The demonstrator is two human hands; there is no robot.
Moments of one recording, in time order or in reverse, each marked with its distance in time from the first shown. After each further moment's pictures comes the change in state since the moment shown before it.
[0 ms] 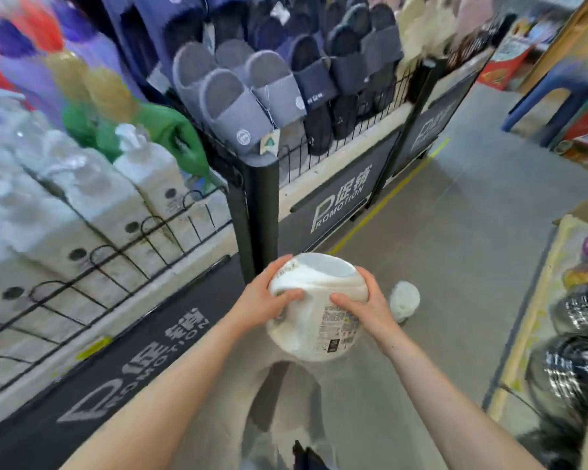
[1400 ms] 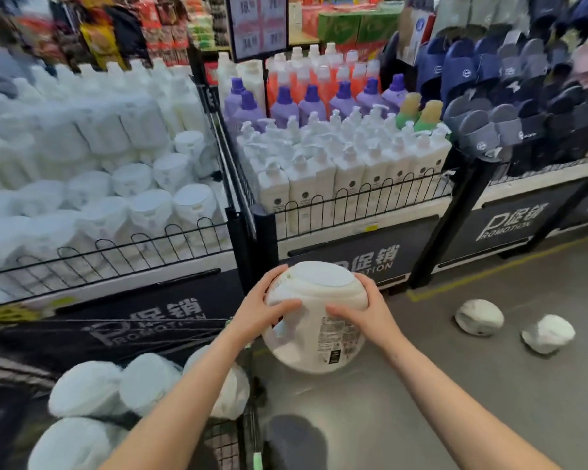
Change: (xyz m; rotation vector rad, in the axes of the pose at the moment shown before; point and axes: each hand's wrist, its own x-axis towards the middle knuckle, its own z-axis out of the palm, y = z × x) left_hand -0.712 -0.099 -0.171 -0.179 0.546 -0.035; right_hand -0.548 -0.009 0.361 -0.107 -0.497 -0.296
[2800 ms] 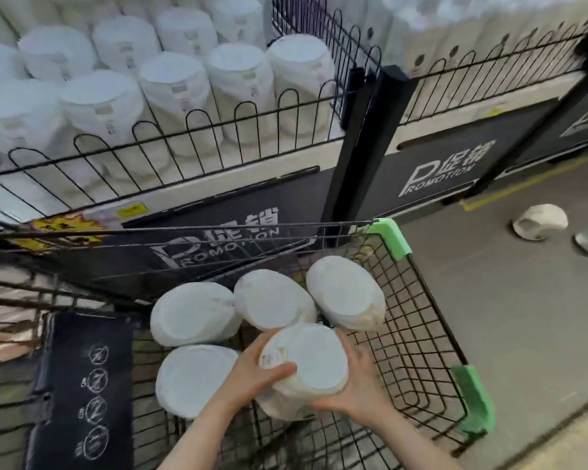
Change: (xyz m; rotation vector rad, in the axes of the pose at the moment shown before) left_hand -0.157 -0.358 -0.249 -0.085 -0.232 -0.388; right_hand -0.109 0.213 0.404 -0.435 -0.182 0.399
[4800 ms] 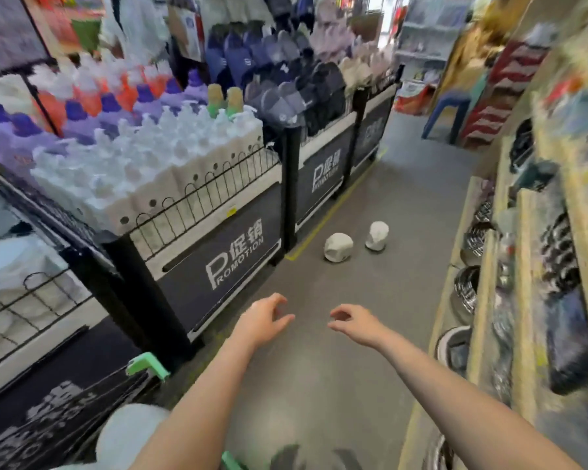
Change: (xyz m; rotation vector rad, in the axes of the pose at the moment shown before) left_hand 0.103 0.337 0.365 0.971 -0.223 0.585; right_hand -0.141 0.098 -0.432 0.123 0.459 0.242
